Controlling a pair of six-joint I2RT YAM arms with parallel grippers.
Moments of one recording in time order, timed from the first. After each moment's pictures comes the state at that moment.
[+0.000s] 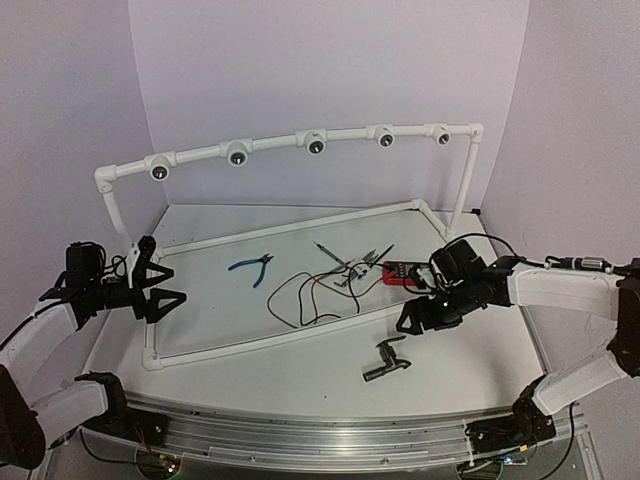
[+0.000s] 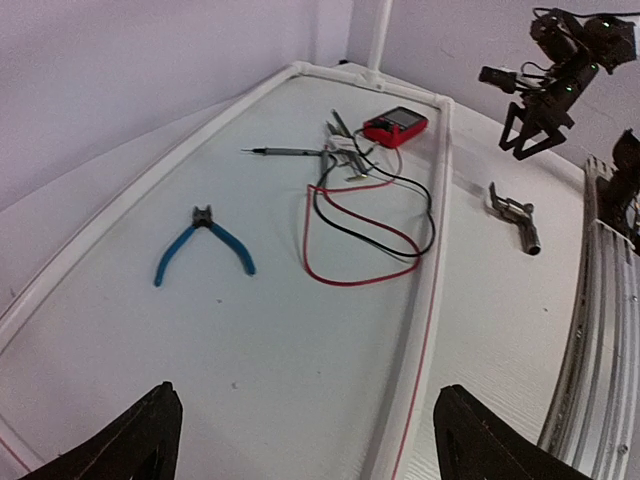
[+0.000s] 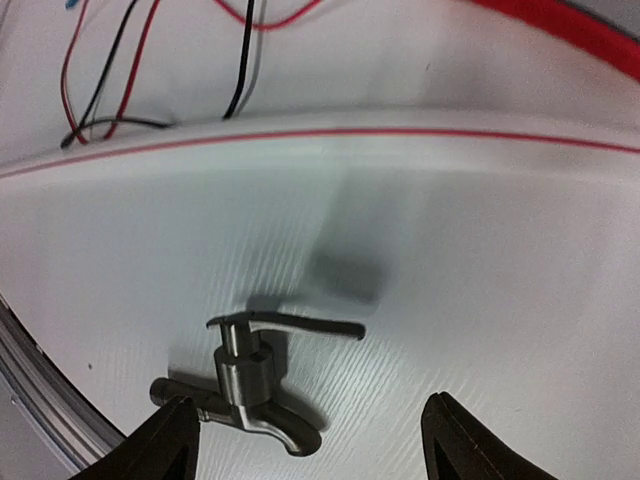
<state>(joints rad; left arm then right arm) 0.15 0.83 0.46 -0.23 1.01 0.47 0.56 1.36 0.79 -0.47 -0.21 0.33</state>
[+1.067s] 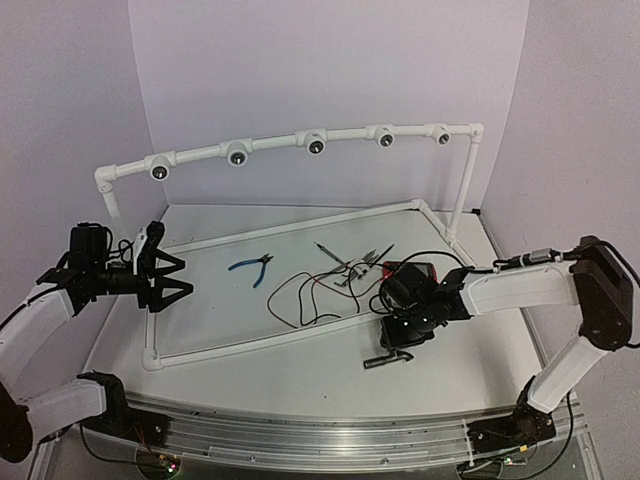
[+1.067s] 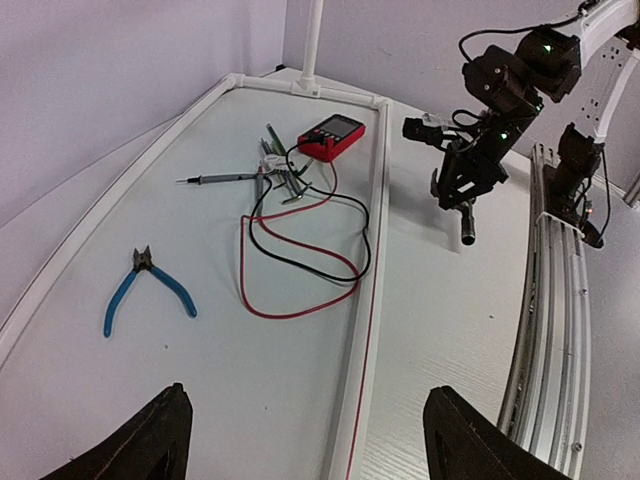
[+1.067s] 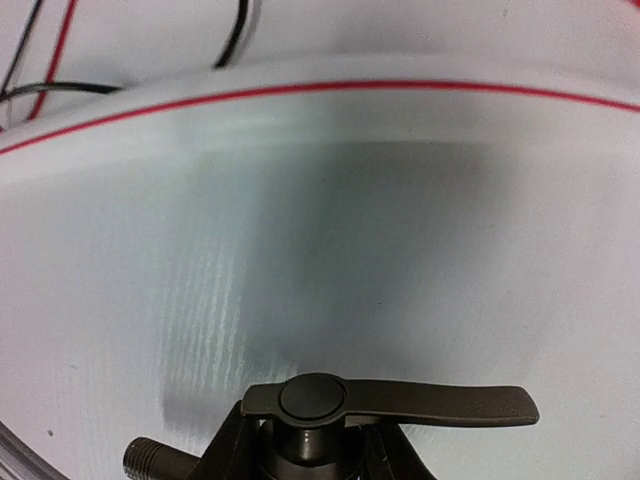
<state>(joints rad) -0.03 0.87 0.62 -0.36 1.00 0.47 0.85 1.62 0.89 -0.46 0.06 0.56</state>
